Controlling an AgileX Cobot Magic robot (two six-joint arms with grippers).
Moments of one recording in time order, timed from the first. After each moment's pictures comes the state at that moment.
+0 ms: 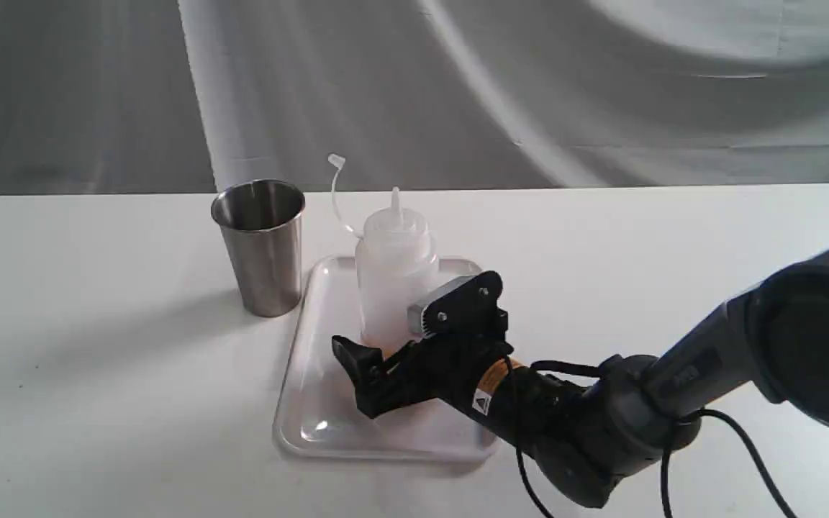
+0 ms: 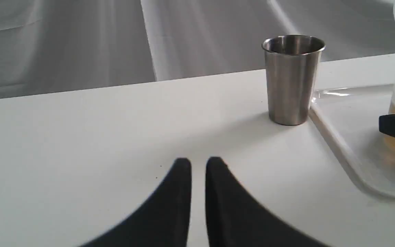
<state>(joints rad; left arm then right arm) -0.02 0.00 0.00 0.01 0.28 0.06 0.37 2.39 -1.11 -0.26 -0.99 0.17</state>
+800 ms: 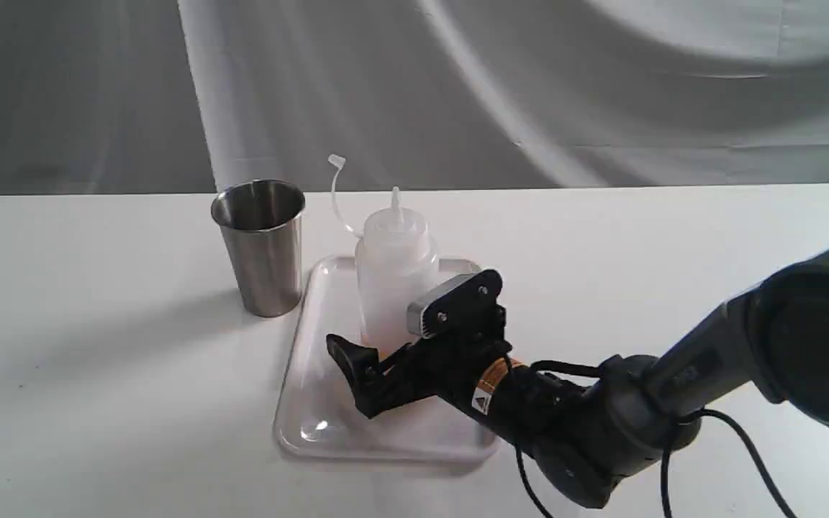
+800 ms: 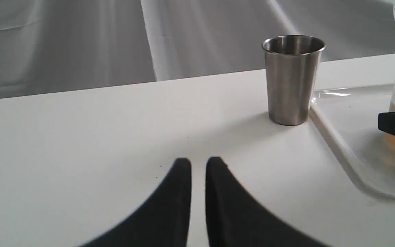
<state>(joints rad) -0.02 0.00 0.00 0.01 0.28 0.06 0.37 2.39 -1.11 -0.27 -1.02 0.13</state>
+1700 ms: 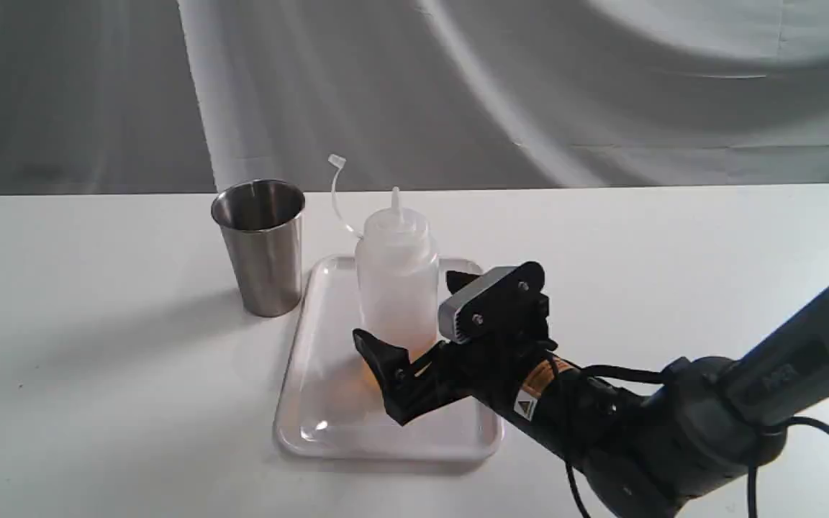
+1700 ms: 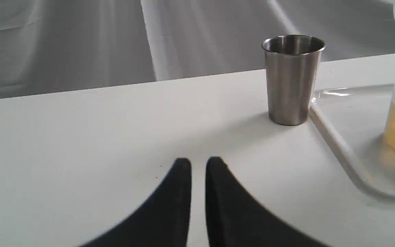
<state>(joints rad) -0.02 0.00 0.00 0.01 0.28 0.06 0.37 2.20 -0.89 -0.21 -1.07 0.02</state>
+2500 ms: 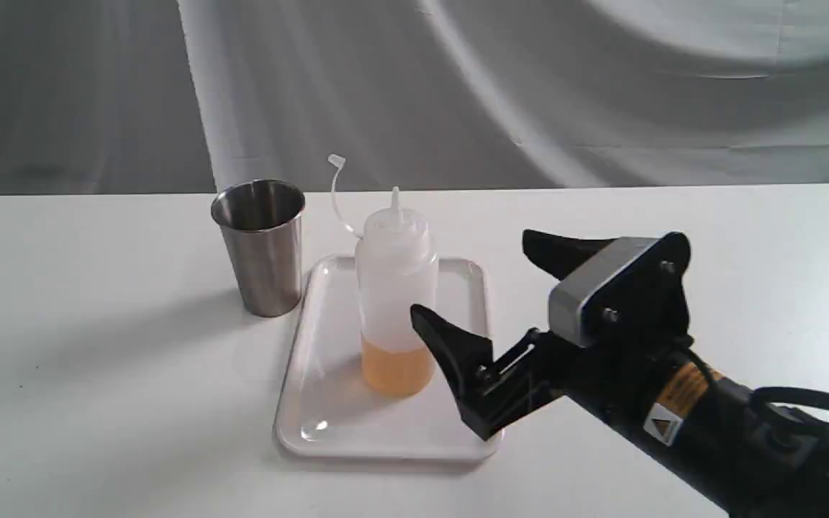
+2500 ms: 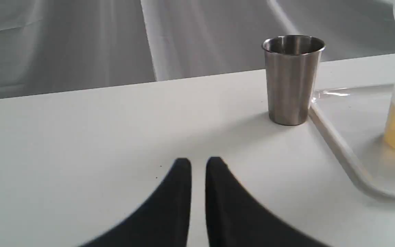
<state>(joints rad) -0.02 0.00 0.00 0.01 0.28 0.06 0.37 1.73 -0.52 -0.19 -1.07 -0.02</state>
